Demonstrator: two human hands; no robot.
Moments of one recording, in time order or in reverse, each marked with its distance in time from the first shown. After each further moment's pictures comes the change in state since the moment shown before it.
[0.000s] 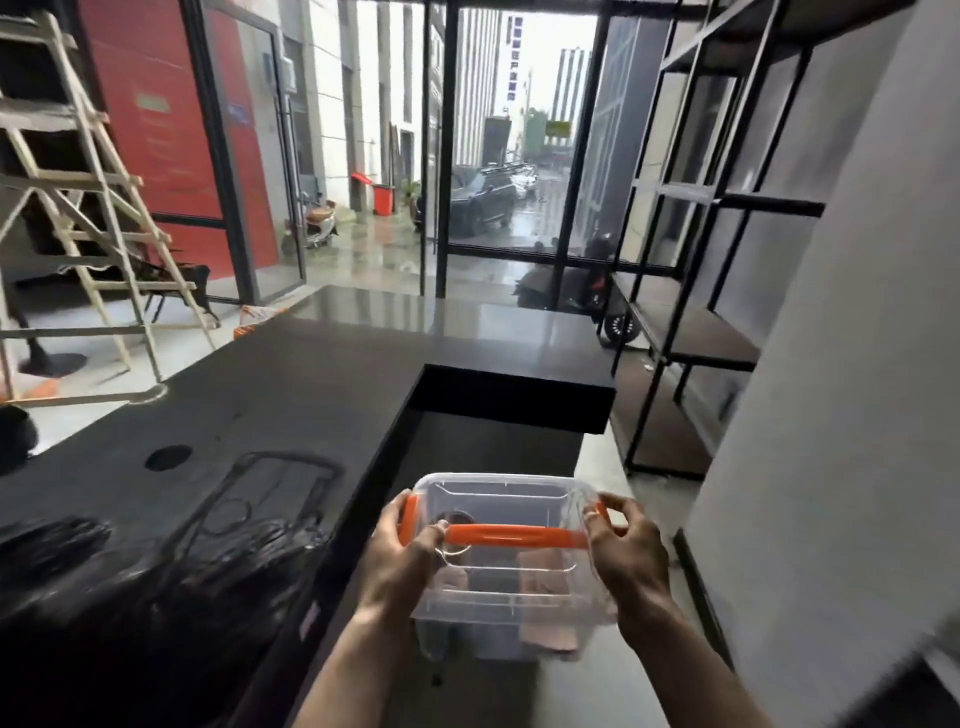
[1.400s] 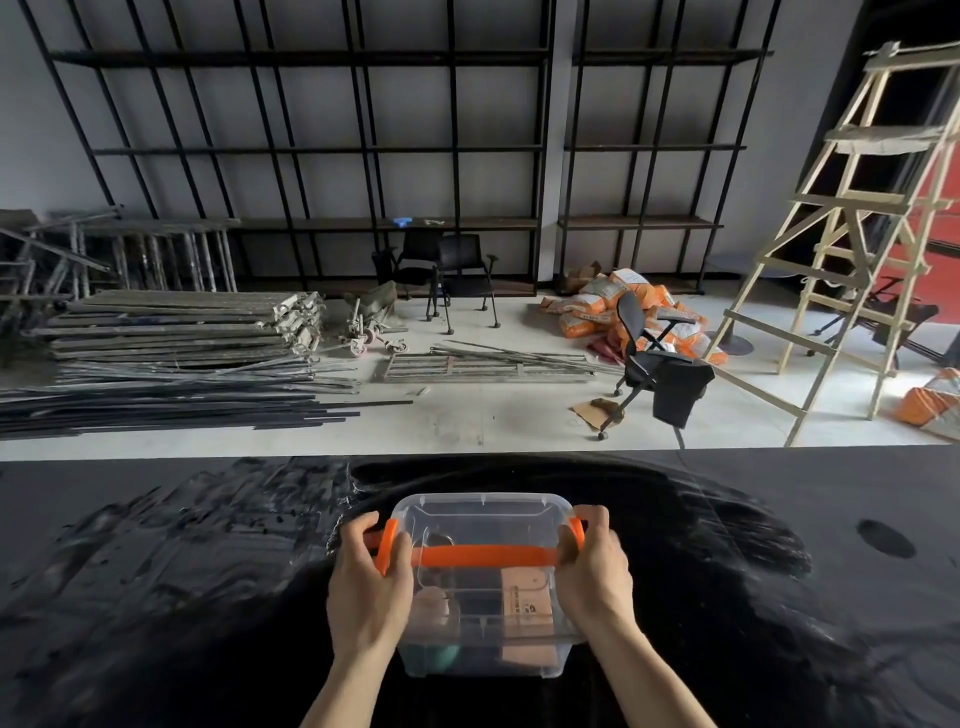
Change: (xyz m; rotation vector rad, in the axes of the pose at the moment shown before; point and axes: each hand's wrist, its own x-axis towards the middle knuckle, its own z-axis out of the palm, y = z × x) left_hand -0.293 -0.009 -0.437 0.454 1.634 -0.389; right_hand -0.424 -0.114 0.358 -0.219 -1.342 -0.825
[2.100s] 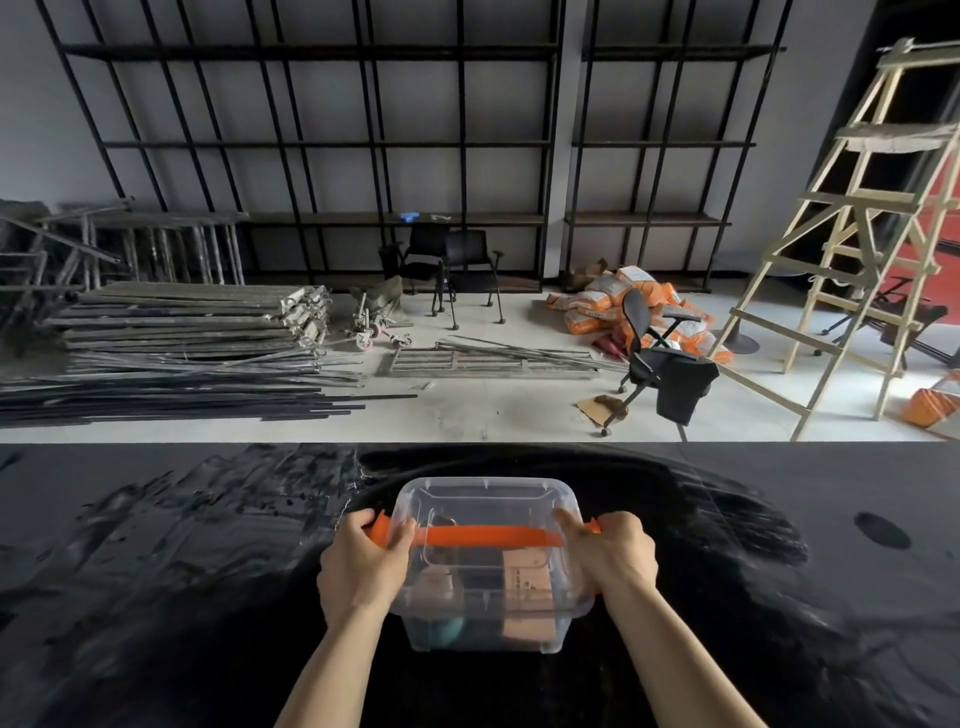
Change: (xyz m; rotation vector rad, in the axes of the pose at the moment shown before) left_hand 0.008 0.005 -0.013 0.156 0.021 -0.180; right_hand 0.015 -0.003 -0.018 -0.047 -0.014 0.362
